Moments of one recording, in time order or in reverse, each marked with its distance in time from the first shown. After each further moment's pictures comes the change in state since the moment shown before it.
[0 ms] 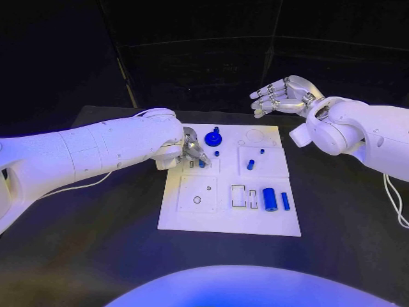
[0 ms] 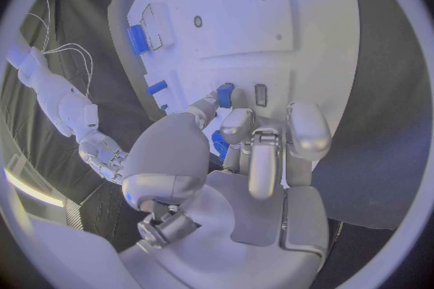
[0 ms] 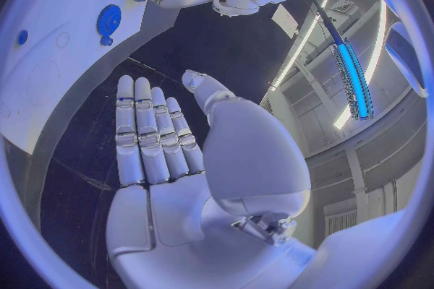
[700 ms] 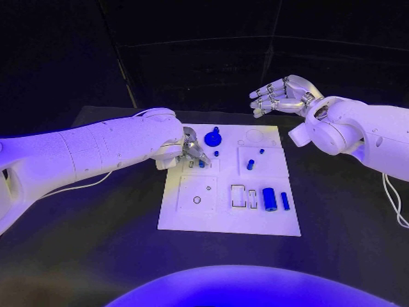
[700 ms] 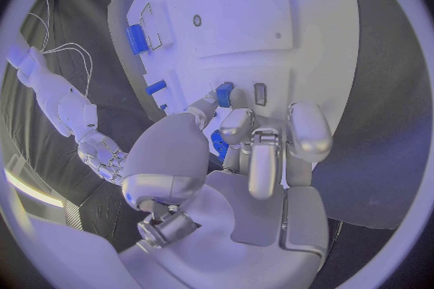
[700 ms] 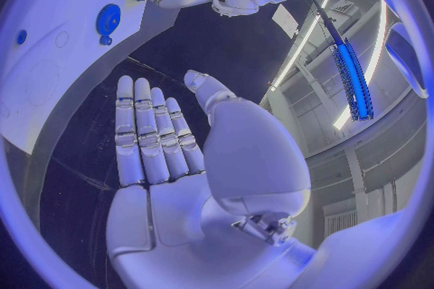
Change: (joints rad) left arm 0.000 0.005 0.000 -0.008 0.000 0.004 0.000; left_hand -0.031 -0.014 -0.090 0.038 0.000 0.000 0.000 0.009 0.005 0.004 -0.004 0.004 0.000 -0.004 -0.004 0.000 0.000 -0.010 0.007 0.000 0.004 0.010; right arm 0.000 0.002 0.000 0.000 0.000 -0.005 0.001; right_hand -0.011 0.003 -0.019 0.011 0.000 -0.007 0.000 0.000 0.000 -0.011 0.003 0.009 0.000 -0.011 0.004 0.004 -0.007 0.000 0.004 0.004 -0.020 -0.013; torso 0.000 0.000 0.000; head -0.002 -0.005
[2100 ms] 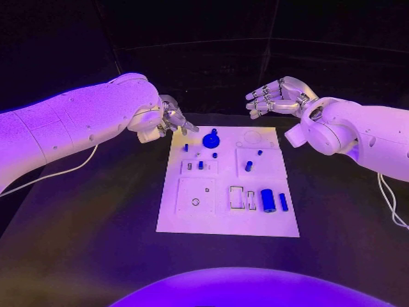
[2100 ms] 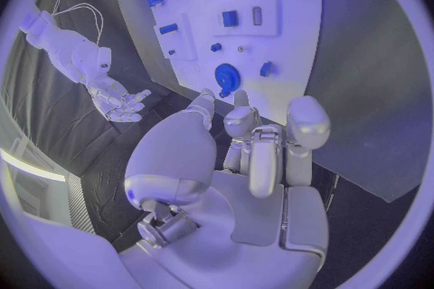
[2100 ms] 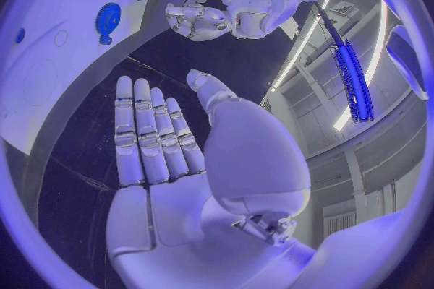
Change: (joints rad) left arm 0.073 -0.071 0.129 -0.042 0.022 0.014 -0.018; left_hand 0.079 0.050 -0.262 0.074 0.000 -0.067 0.034 -0.074 -0.041 -0.047 0.032 -0.025 -0.065 -0.002 0.009 -0.015 0.000 0.001 -0.032 0.014 -0.068 -0.064; right arm 0.000 0.011 0.000 -0.013 -0.008 -0.001 0.001; right_hand -0.009 0.001 -0.029 0.009 -0.005 0.000 0.000 0.000 0.001 -0.011 0.004 0.011 0.001 -0.010 0.003 0.004 -0.009 0.000 0.010 0.010 -0.023 -0.018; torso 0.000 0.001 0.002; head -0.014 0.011
